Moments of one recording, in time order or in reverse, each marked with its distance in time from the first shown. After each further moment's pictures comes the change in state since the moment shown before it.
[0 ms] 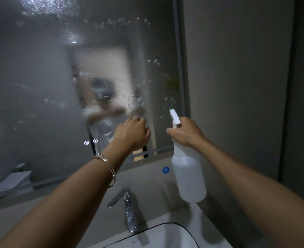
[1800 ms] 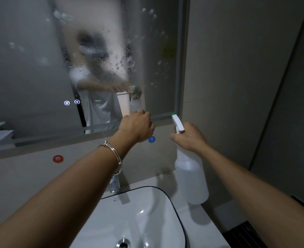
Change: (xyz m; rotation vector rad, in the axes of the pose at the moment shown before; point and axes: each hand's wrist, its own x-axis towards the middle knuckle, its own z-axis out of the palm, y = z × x) left_hand -0.021 0.048 0.079 -0.078 -0.123 0.032; right_hand -0.040 0.097 0.034 -0.134 -0.091 0.175
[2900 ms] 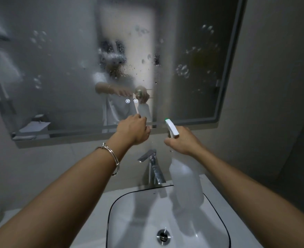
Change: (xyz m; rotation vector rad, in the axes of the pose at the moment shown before) left_hand -0.119 -0.171 -0.043 0.006 -0.056 -0.145; right_hand -0.055 -0.170 0.105 -0.030 -0.139 -0.191
